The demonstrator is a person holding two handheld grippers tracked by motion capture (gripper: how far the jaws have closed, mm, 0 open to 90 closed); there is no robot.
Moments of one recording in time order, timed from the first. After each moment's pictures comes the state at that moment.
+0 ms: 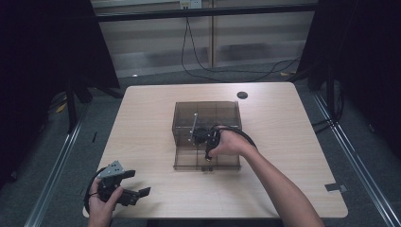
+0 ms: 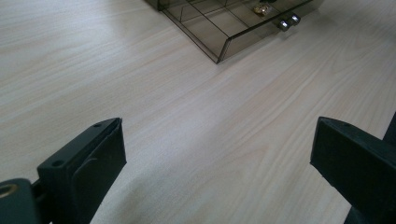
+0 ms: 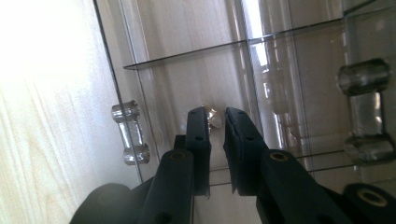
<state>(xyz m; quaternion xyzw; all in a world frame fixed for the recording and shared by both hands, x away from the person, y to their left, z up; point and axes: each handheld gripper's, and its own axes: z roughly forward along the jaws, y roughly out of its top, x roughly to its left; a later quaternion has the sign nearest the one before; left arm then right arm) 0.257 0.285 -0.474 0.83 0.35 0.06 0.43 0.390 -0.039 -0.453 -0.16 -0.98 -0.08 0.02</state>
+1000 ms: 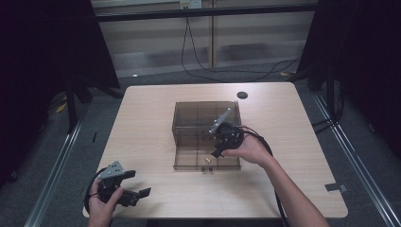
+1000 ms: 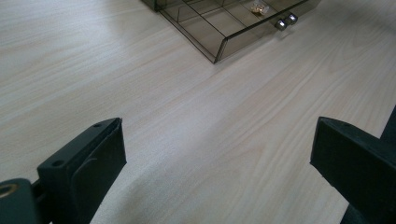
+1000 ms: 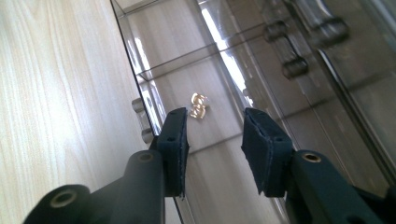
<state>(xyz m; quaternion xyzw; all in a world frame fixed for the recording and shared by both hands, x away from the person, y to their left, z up) 0.255 0.283 -0.473 0.83 0.34 0.06 0.43 0.361 -0.106 -0.432 -0.25 -0.93 -0.26 -0.02</state>
